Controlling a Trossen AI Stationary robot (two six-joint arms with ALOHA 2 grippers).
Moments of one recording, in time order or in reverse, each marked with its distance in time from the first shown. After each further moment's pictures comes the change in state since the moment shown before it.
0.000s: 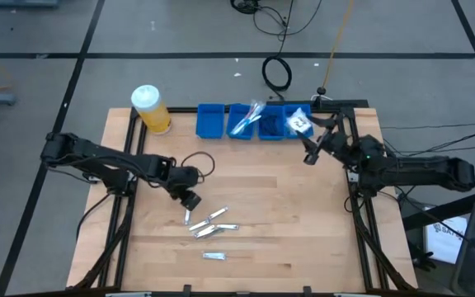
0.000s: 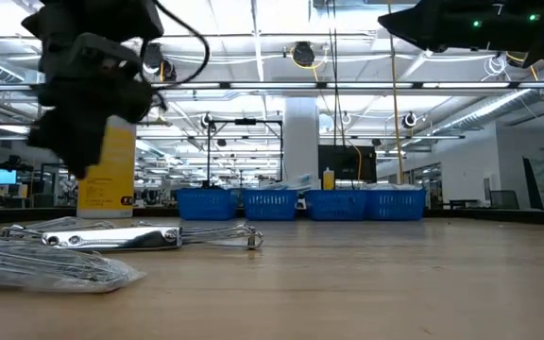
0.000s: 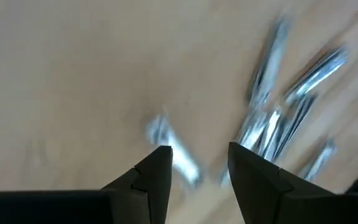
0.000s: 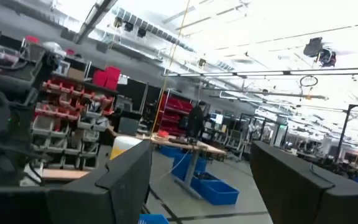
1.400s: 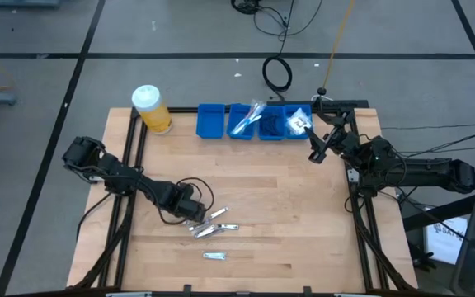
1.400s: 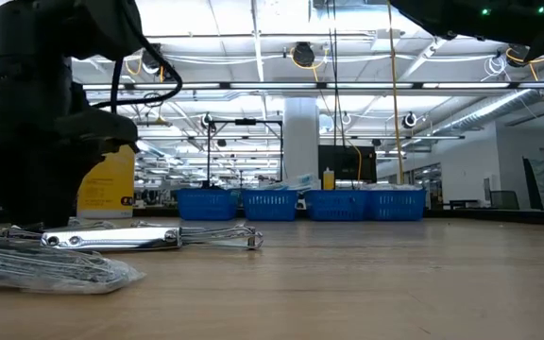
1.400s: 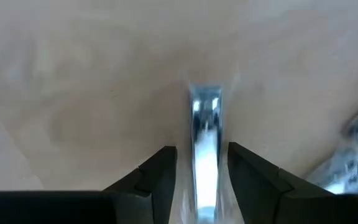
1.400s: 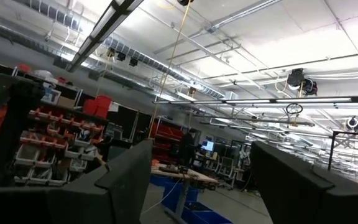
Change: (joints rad) left arm -0.262 0.332 0.024 0.022 -0.263 -0.600; right arm 0.003 -0.040 -0.006 0.106 -0.007 -0.045
